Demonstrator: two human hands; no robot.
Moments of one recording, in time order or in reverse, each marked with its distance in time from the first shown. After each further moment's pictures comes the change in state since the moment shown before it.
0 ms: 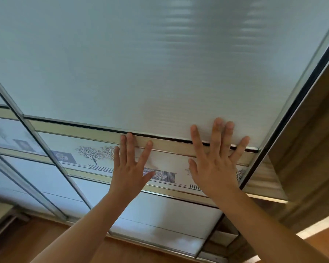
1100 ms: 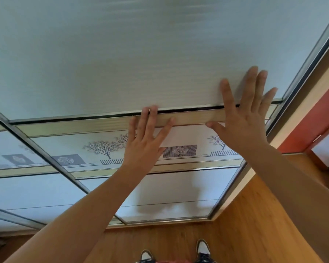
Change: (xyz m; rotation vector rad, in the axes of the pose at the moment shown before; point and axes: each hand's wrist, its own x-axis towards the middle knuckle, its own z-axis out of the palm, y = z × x) left_hand 0.040 0.153 0.006 0.015 0.053 0.390; right_hand -0.054 0.175 -0.040 -0.183 -0.030 0.201
